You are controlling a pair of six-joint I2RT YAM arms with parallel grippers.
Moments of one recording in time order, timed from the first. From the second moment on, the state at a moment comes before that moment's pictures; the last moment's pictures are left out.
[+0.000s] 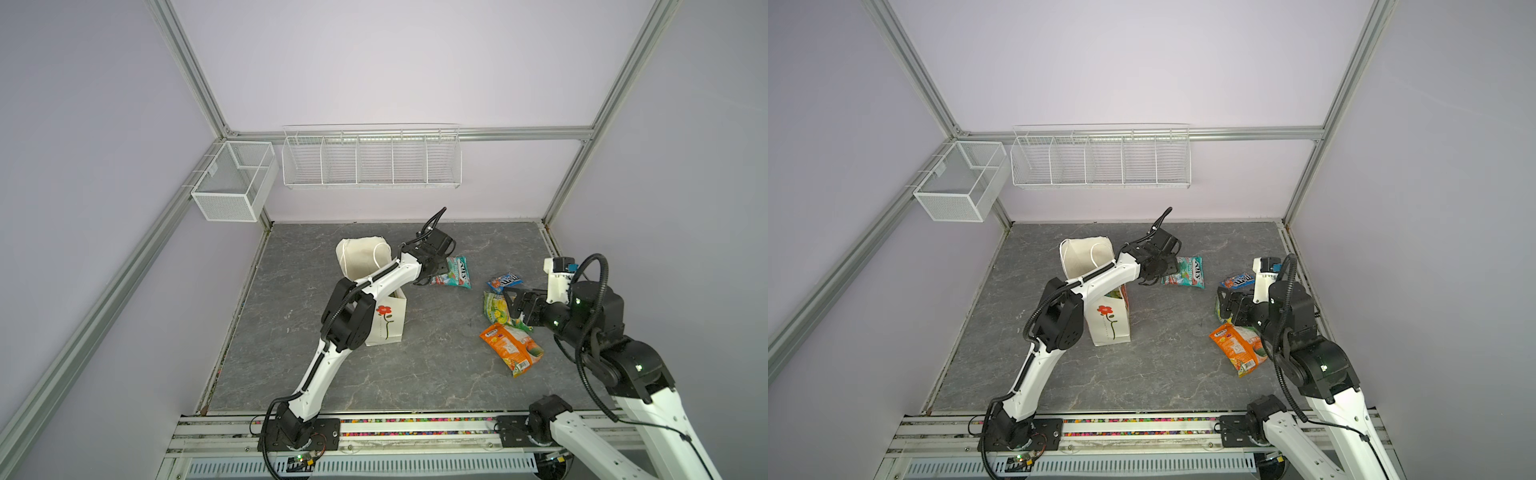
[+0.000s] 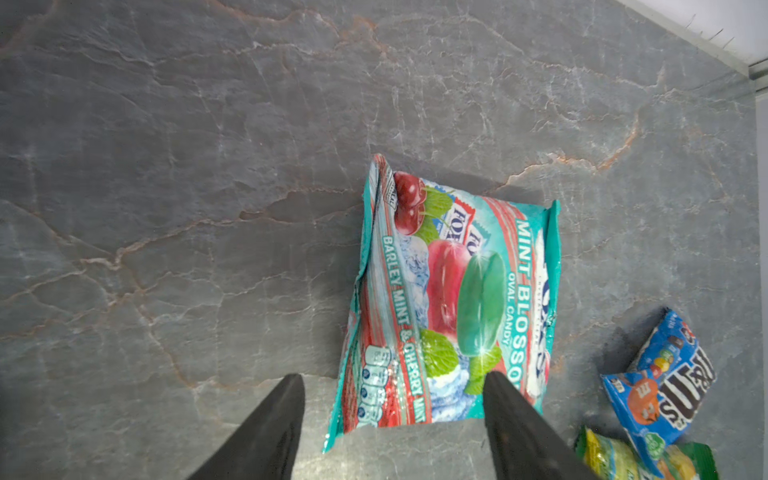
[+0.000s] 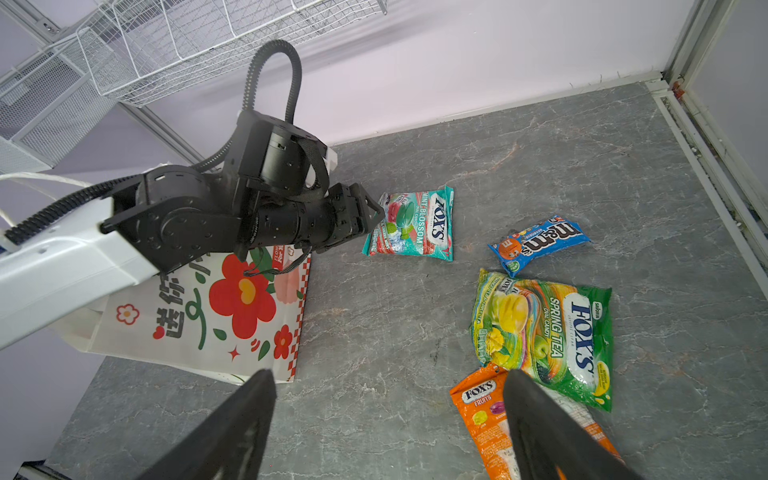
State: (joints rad) left arm -0.80 2.38 2.09 -0.67 -0.15 -0.85; right arm 0.36 0.69 1.04 -0.82 0.02 0.40
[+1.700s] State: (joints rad) left arm -0.80 2.43 2.09 -0.66 -0.09 -0.84; right arm 0.35 0.68 1.04 -0.82 0.01 0.40
